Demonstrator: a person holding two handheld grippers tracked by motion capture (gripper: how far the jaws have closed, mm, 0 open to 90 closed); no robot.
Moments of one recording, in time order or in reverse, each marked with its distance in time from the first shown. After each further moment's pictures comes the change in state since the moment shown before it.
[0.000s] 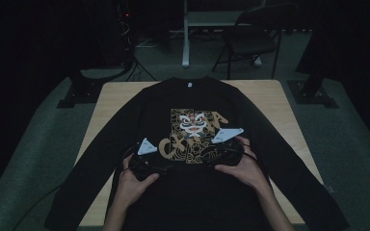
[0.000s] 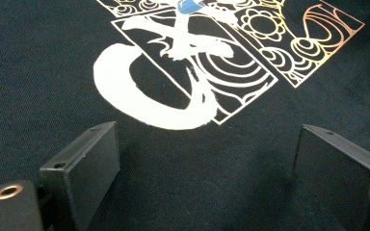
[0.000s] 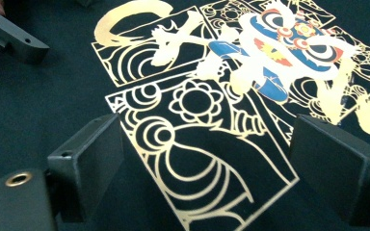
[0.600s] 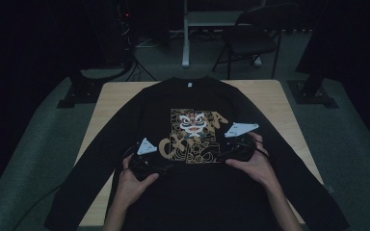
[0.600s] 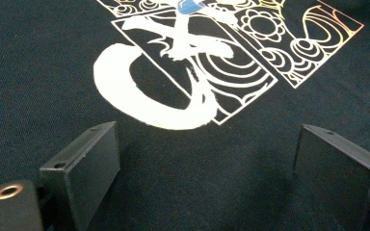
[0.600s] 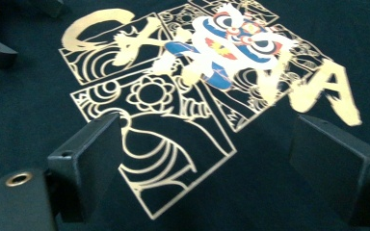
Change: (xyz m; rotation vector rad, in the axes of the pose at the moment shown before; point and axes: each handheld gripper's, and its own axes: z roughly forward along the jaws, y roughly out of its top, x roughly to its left) left arm 0.000 0.000 0.000 -0.002 -0.003 -0.005; right arm -0.025 -0.009 -0.026 -0.030 -0.054 0.051
